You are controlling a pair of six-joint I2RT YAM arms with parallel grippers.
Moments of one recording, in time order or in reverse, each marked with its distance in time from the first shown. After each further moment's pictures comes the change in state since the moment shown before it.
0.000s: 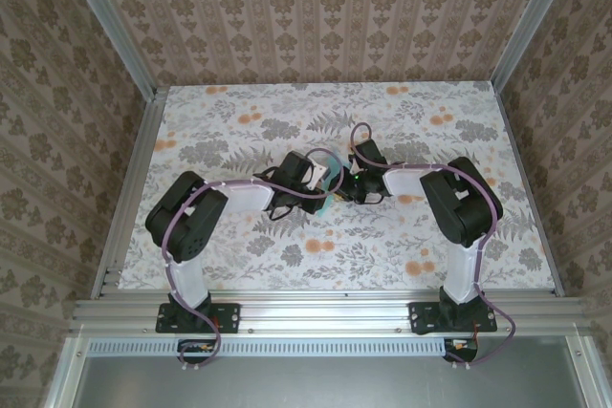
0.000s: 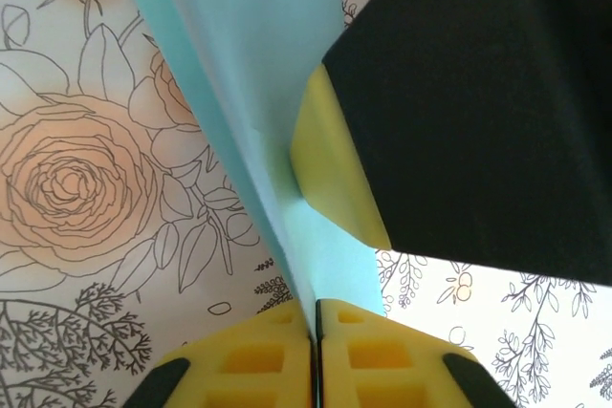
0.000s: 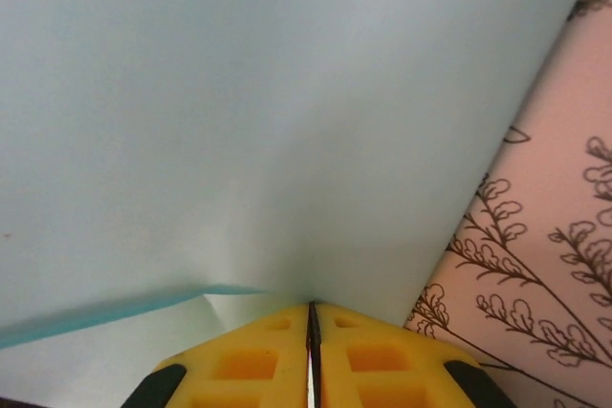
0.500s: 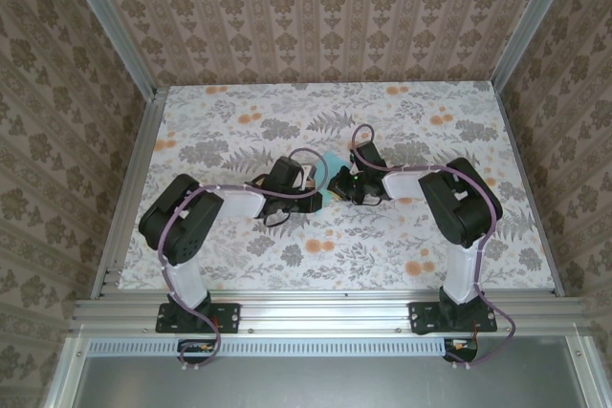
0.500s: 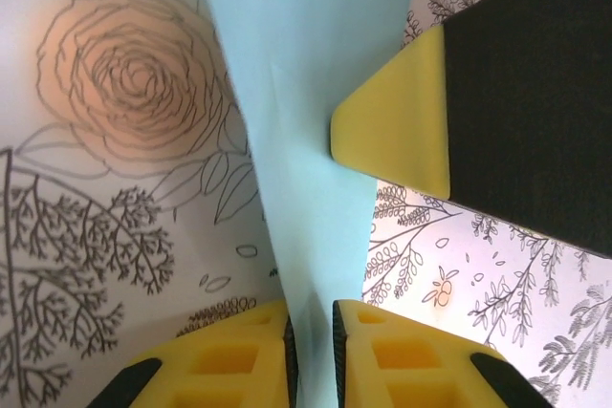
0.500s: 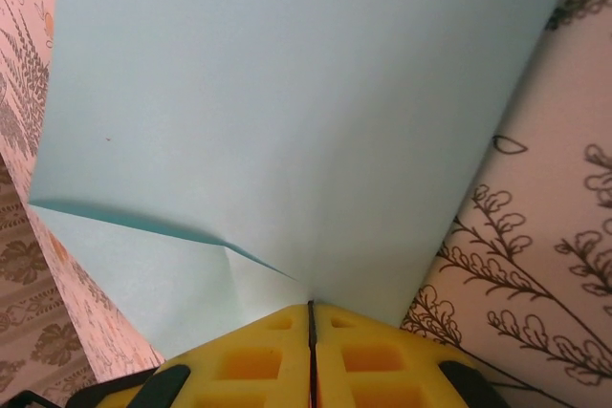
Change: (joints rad) left arm 0.029 -0.041 -0.135 0.168 0.063 -0.350; right arm 0.012 0.000 -0.033 0.085 0.039 0.098
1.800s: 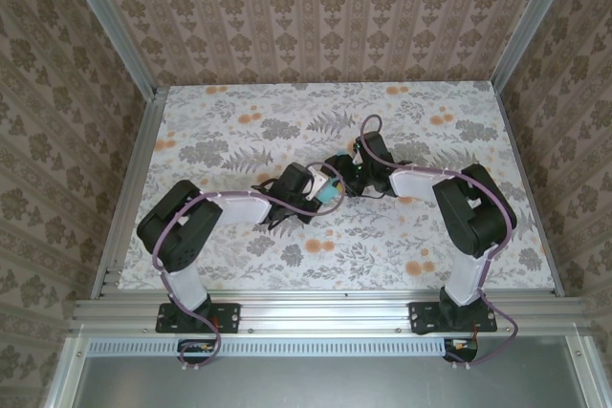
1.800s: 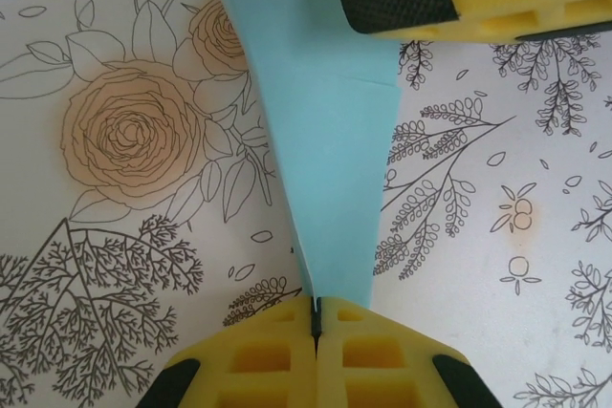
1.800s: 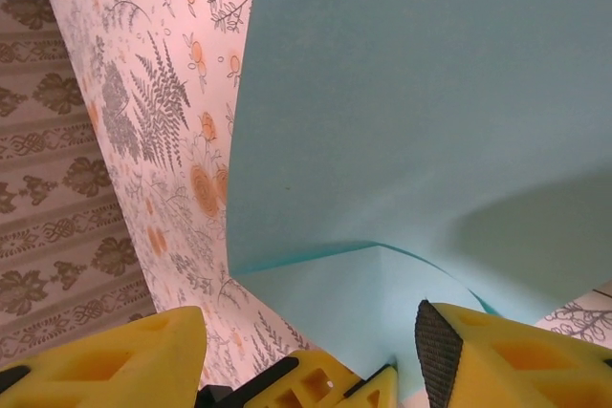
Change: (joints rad) left arm -0.095 -0.037 0.020 -0.105 -0.272 0.496; right arm -0.018 -0.104 0.018 -0.004 -0.044 0.083
